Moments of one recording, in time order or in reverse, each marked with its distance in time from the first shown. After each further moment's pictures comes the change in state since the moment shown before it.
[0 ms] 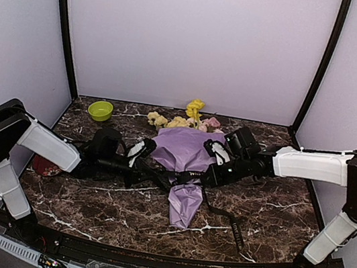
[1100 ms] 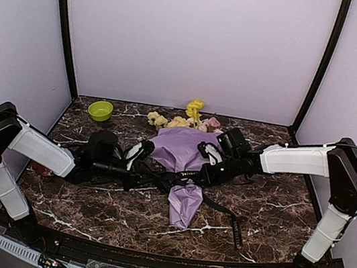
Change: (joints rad) left arm -0.047 -0.068 -0.066 0.067 -0.001 -0.044; right arm -0.012 0.141 0.057 0.041 -0.064 0.032
